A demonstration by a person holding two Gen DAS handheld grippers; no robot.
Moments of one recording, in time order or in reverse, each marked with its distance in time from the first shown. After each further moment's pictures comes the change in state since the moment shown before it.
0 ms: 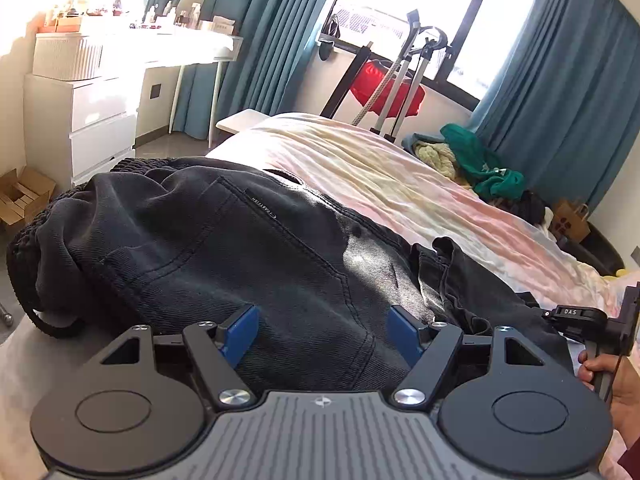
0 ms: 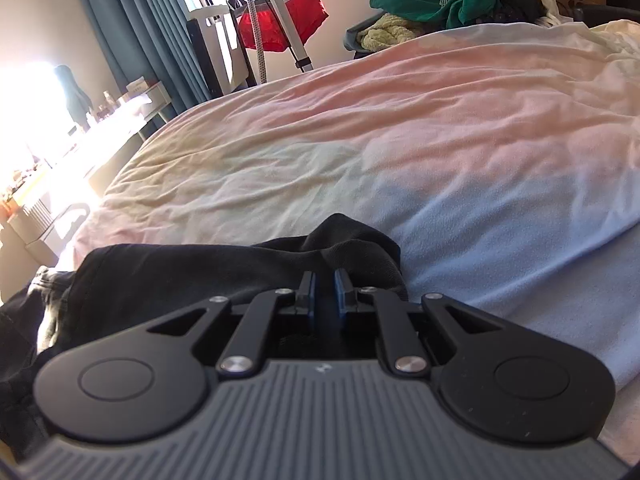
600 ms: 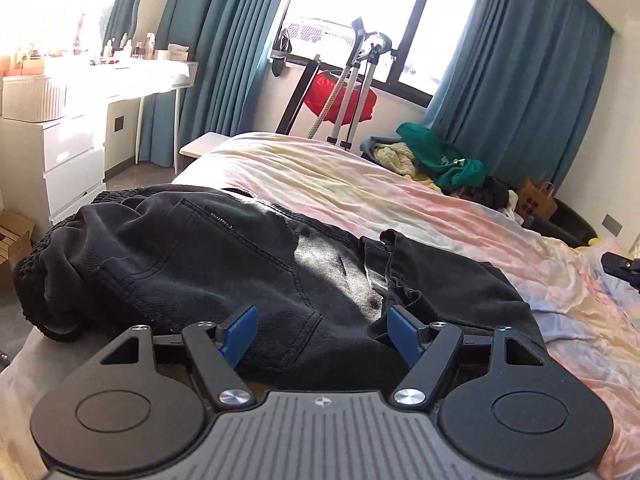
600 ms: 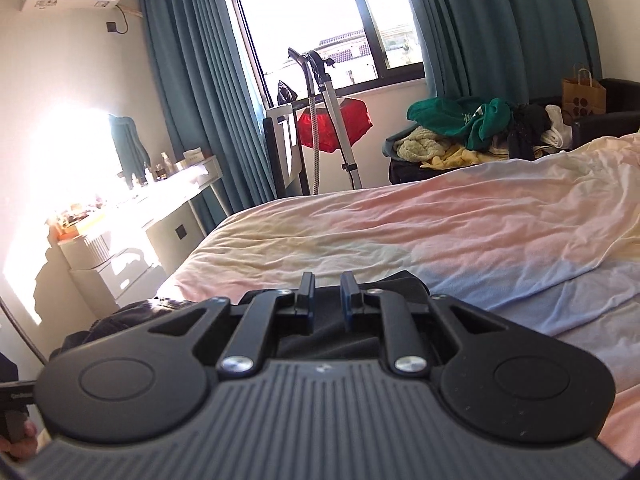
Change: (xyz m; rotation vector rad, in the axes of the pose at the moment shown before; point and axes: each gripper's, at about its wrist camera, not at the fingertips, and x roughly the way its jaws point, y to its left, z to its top) left arm -0.051 -0.020 -0.014 0.104 -0.045 -0.077; right arm -0.225 0.100 -0.039 -0.136 -0.266 0.050
